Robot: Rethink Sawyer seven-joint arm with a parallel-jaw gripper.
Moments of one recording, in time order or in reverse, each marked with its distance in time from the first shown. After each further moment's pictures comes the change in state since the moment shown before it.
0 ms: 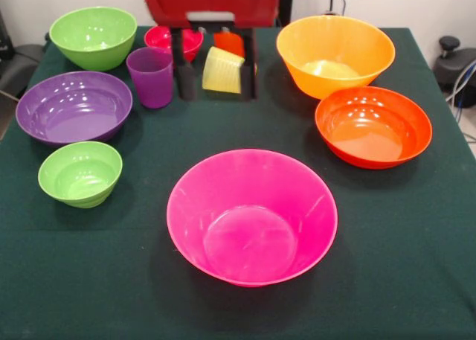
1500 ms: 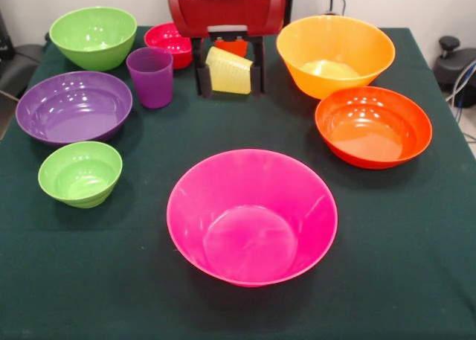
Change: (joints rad) arm -0.044 -0.031 0.000 0.172 0.001 -0.070 0.000
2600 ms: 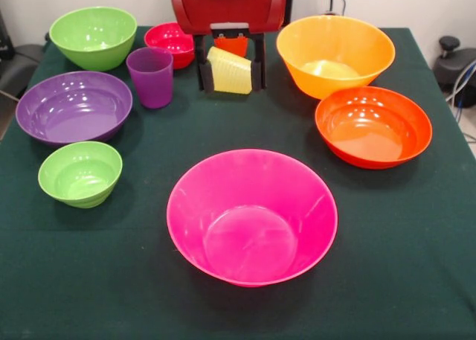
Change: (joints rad) arm -0.001 -0.015 0.000 0.036 -0.009 -0.001 0.000
